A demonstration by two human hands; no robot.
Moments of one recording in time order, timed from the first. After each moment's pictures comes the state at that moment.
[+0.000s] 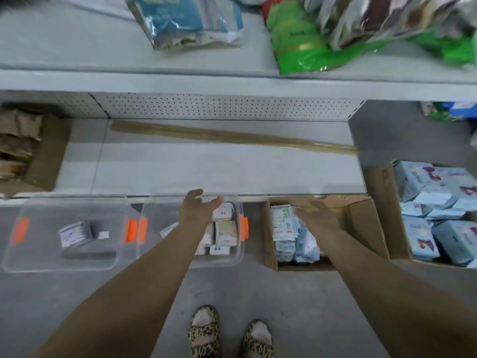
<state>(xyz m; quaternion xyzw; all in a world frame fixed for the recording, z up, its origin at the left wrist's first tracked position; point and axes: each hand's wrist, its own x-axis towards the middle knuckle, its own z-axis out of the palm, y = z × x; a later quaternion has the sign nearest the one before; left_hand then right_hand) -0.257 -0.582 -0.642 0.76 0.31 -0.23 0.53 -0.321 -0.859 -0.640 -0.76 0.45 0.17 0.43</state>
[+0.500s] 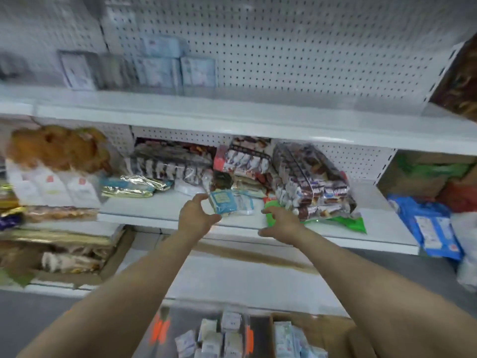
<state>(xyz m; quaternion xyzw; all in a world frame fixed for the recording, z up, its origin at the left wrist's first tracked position) -0.255 -0.527 -0.229 0.90 0.07 0.00 0.43 -0.266 -0.765 -0.225 -0.94 0.03 0.14 0.32</state>
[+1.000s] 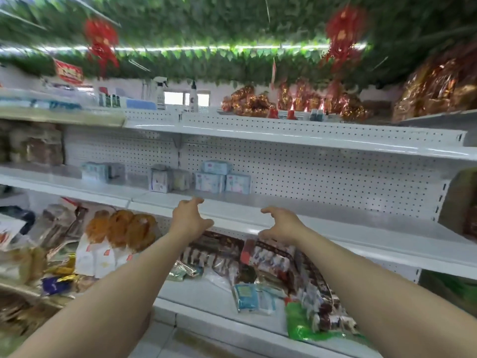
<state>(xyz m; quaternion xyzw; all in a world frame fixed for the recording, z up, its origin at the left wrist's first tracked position) -0.283 -0.447 -0.002 0.92 0.08 0.20 0.32 -0.257 -0.699 0.016 -0.96 -0.16 -0.05 0.23</state>
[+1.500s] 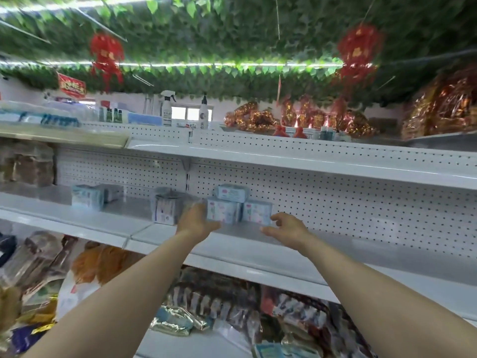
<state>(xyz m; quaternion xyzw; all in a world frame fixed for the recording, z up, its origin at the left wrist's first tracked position) -0.146 -0.365 0.044 0.89 0.05 0.20 0.40 -0.110 -0.607 0.050 -0.93 -0.10 -0.06 0.35</state>
